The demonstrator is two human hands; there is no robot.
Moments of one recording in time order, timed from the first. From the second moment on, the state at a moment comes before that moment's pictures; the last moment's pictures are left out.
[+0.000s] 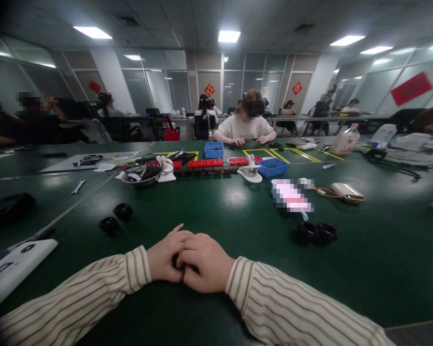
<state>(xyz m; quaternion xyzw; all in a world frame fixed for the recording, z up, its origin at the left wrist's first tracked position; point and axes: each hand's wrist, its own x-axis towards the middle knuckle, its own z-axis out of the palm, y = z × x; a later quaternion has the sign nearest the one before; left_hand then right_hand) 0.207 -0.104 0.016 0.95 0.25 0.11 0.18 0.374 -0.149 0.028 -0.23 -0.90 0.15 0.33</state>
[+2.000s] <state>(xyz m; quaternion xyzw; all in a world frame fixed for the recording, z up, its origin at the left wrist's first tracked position) 0.205 -0.096 0.008 0.94 0.24 0.16 0.20 0.372 -0.157 0.025 -0.26 -0.86 0.20 0.39</state>
